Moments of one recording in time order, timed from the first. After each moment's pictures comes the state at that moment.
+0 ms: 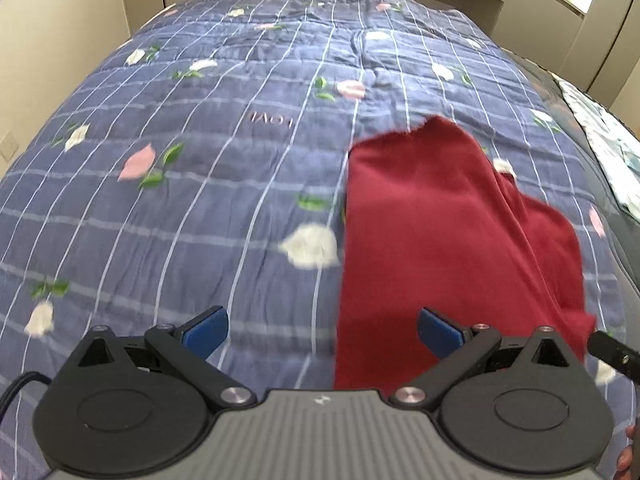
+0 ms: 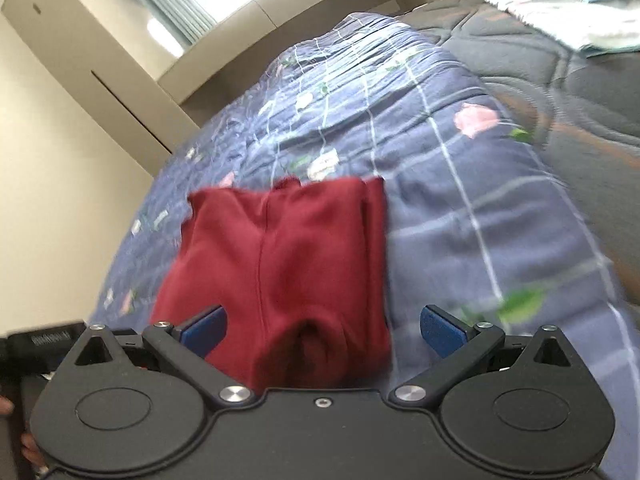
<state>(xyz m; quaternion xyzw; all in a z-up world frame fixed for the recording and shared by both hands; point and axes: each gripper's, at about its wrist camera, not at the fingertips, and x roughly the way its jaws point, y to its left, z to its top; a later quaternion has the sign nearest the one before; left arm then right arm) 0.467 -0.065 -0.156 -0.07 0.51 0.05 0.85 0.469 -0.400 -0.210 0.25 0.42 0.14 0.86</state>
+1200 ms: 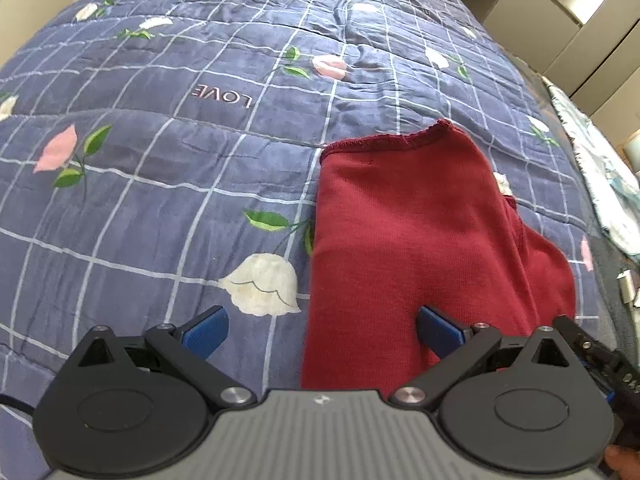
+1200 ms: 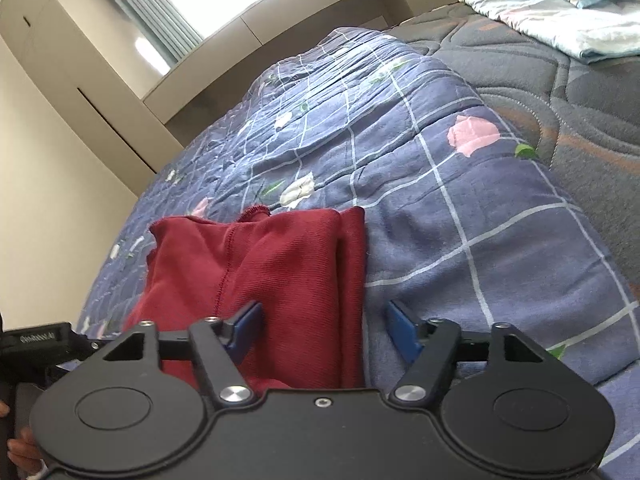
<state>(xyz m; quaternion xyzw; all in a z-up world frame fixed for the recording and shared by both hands) 0.528 -0.049 -0.199 -0.15 0.55 -0.01 0.82 0.493 -0.399 -0.233 0.24 0.39 0.11 0.88</state>
